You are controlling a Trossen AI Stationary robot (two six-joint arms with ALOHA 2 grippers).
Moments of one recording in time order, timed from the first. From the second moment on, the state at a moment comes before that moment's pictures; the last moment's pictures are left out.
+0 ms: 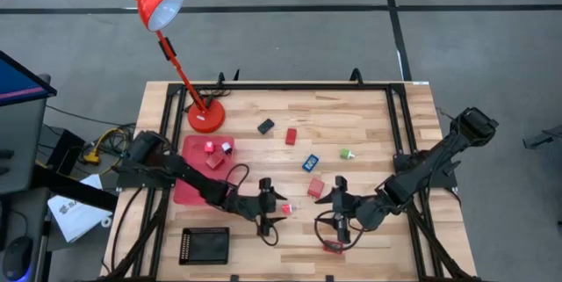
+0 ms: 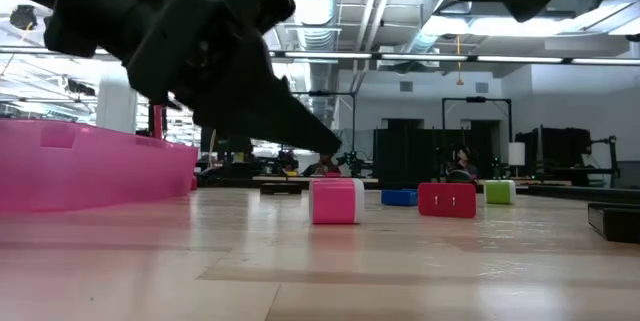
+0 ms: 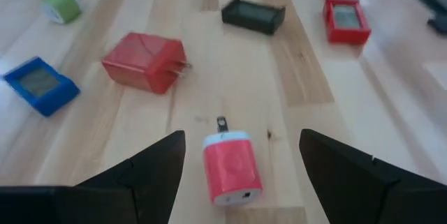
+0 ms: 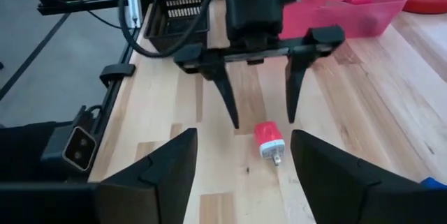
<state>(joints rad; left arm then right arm) -0.44 1.92 0.83 0.56 -0.41 -0.15 0.69 1.41 0.81 0.01 0.56 0.47</state>
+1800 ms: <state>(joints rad) -0.35 1.18 0.85 -0.52 -0.83 -0.55 0.73 1.41 0.81 -0.02 0.58 0.52</state>
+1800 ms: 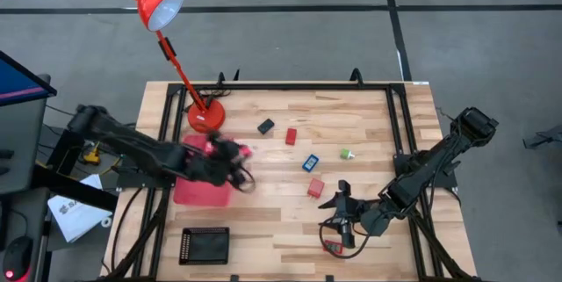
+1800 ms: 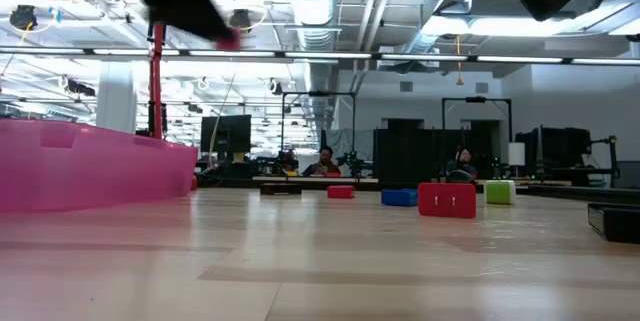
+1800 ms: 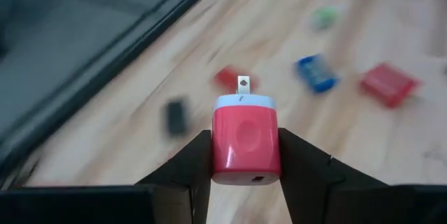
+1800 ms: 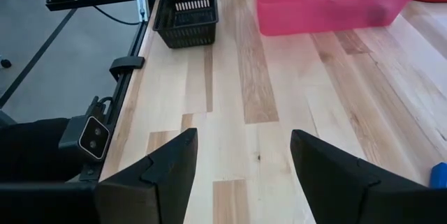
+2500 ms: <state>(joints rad) -0.32 1.22 0.63 -1.17 -0.61 -1.50 0.75 1.41 0.81 -0.11 0.66 0.54</state>
